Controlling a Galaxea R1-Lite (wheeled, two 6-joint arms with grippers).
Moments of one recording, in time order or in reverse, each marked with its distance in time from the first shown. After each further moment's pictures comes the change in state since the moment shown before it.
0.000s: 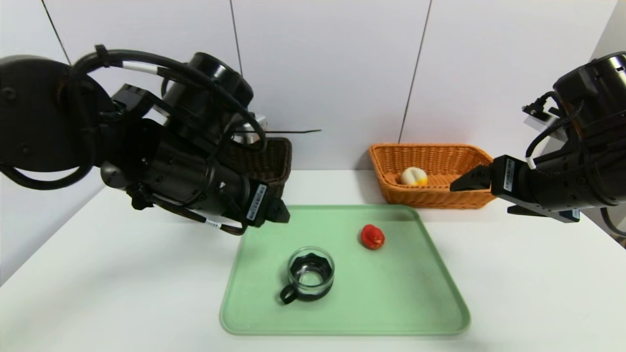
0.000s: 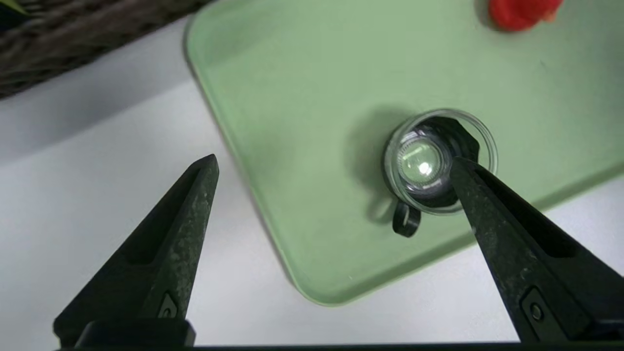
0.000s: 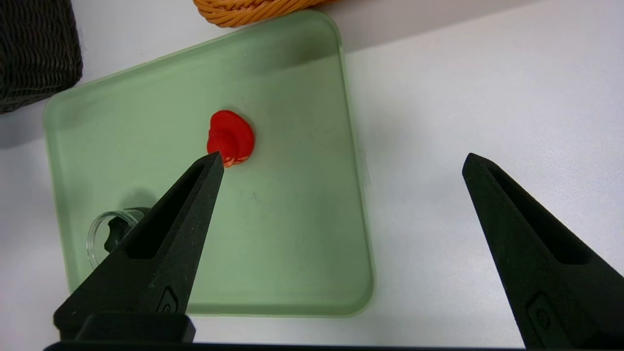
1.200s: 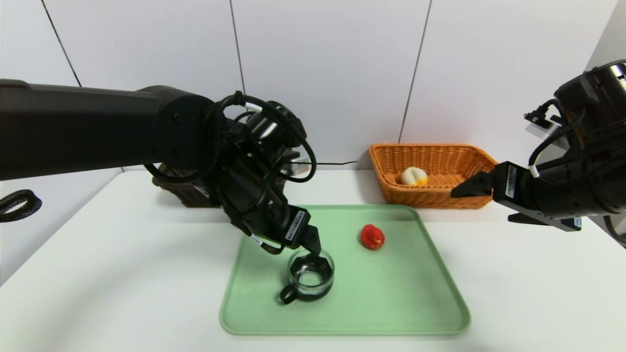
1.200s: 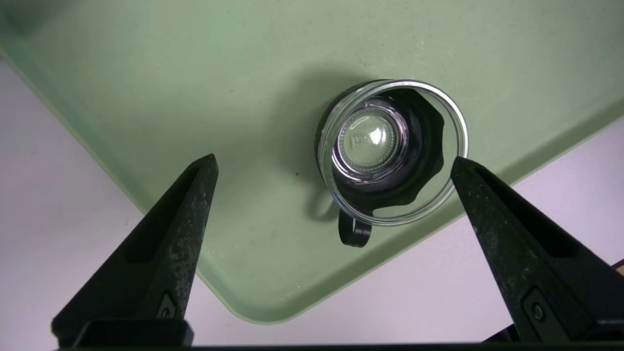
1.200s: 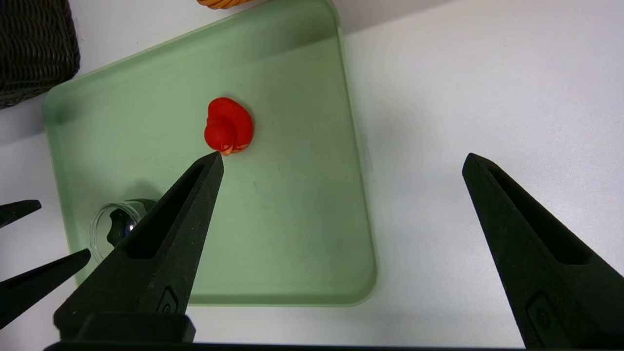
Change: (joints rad) left arm -0.014 0.235 -0.175 0.154 -0.189 0.002; right arm 0.000 -0.014 0.034 -0.001 0.019 0.029
